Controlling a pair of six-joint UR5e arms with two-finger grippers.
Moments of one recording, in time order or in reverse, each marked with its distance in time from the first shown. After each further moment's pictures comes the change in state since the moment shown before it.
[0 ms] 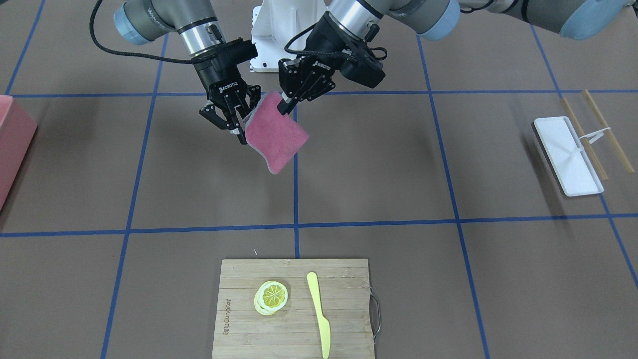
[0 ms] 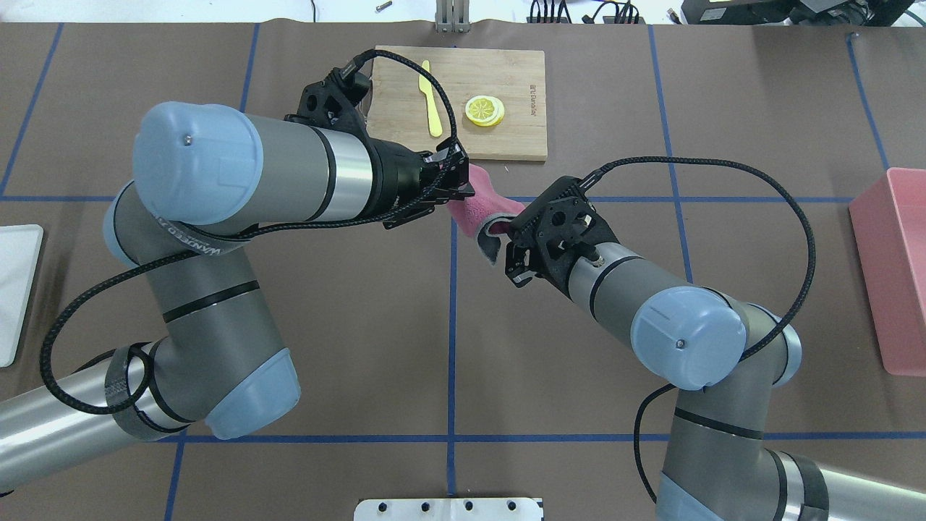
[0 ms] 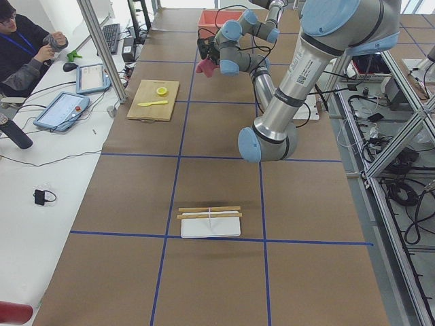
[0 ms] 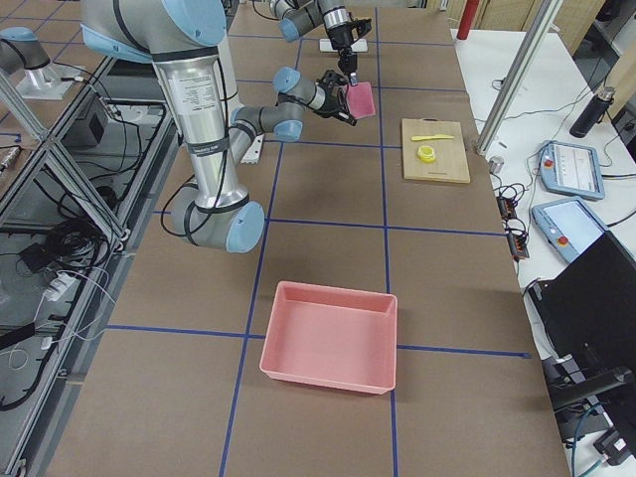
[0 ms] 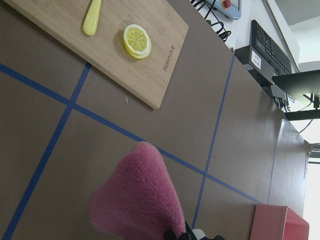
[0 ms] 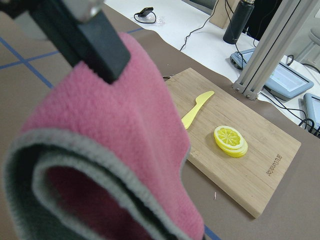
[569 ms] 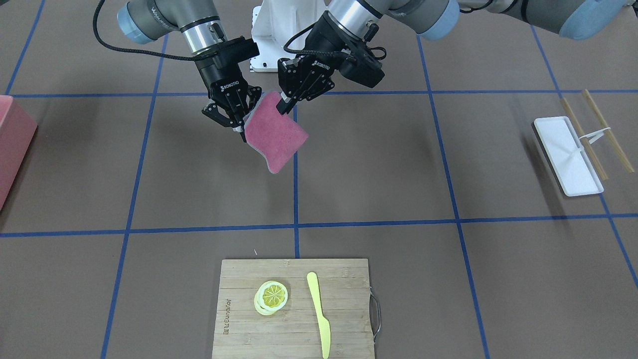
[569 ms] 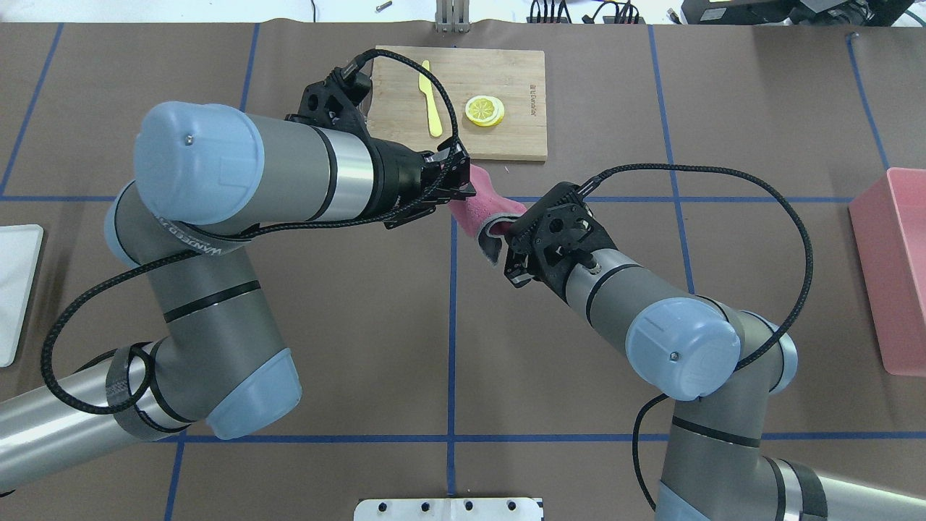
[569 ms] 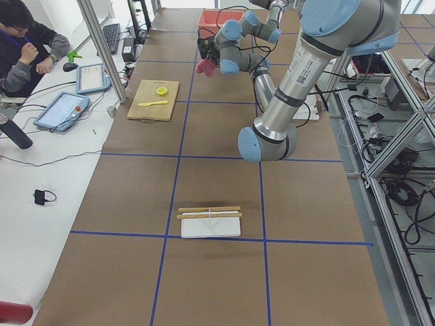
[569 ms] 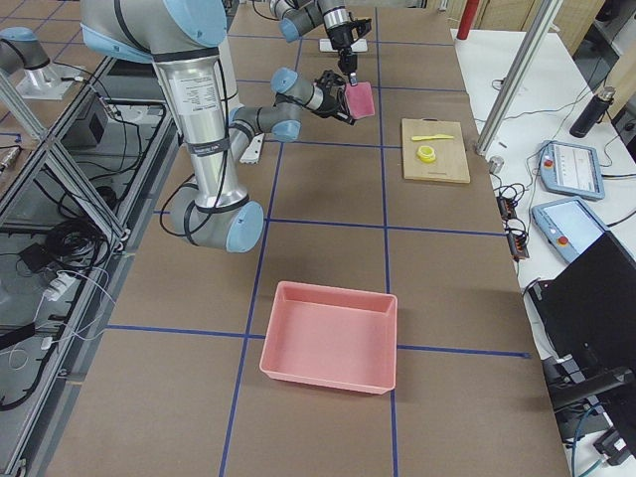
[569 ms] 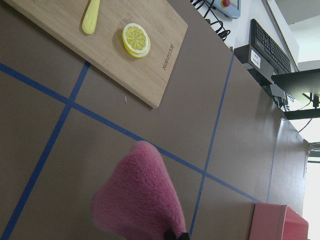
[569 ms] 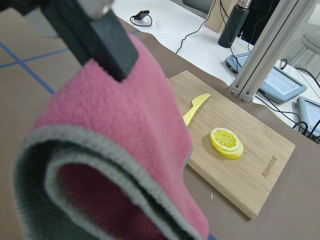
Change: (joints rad) left arm 0.000 -0.001 0.002 0.000 0.000 0.001; right arm -0.016 -0.002 0.000 0.000 -0.045 0.000
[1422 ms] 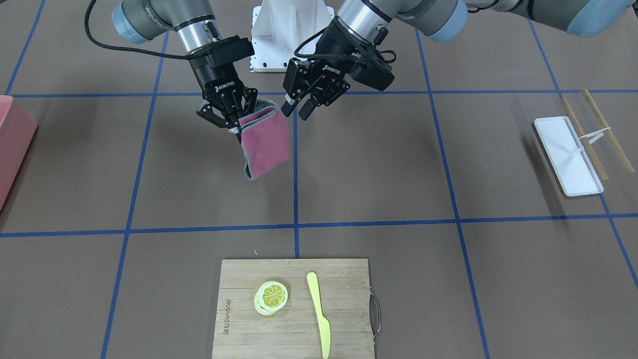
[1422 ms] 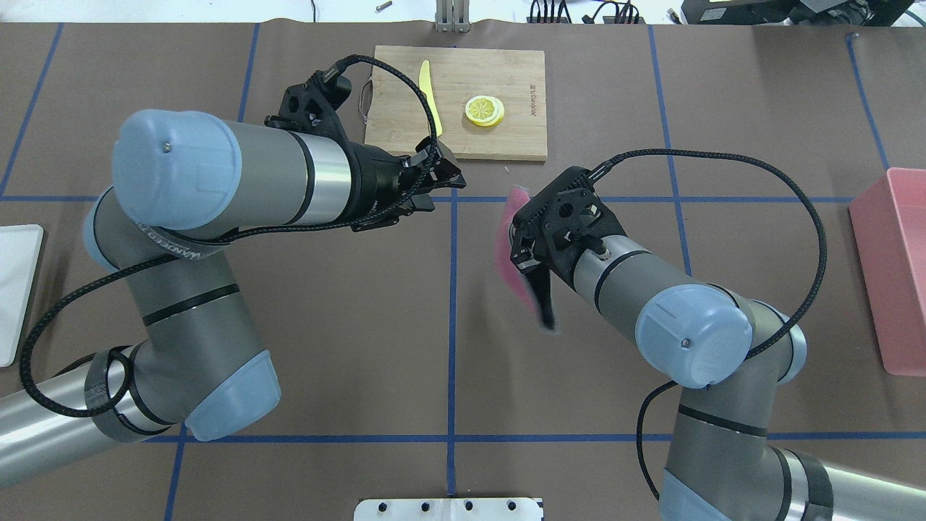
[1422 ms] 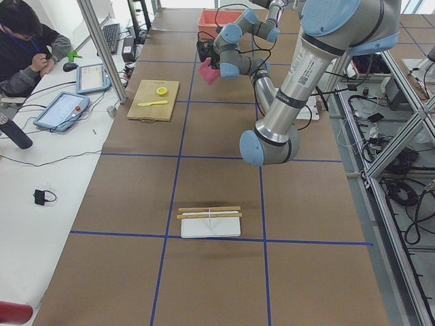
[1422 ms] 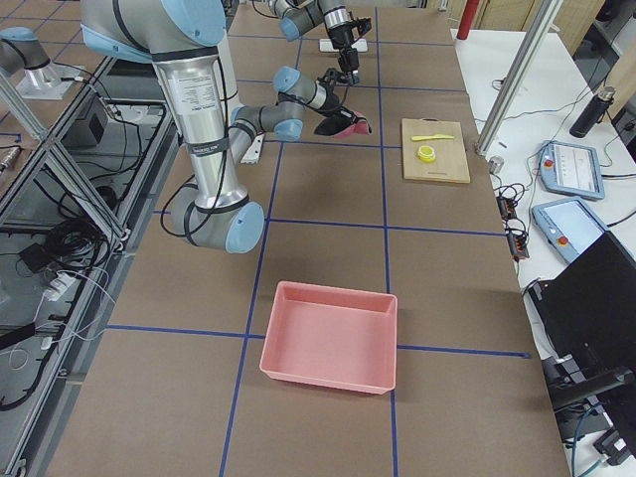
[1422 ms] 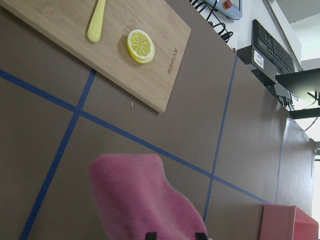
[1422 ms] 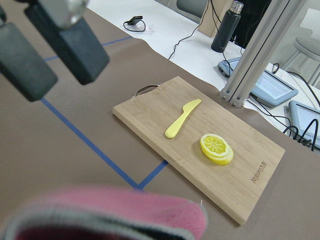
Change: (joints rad) left arm -0.012 0.058 -0.030 0.000 0.011 0.064; right arm 0.031 0.001 0.011 0.001 0.005 0.002
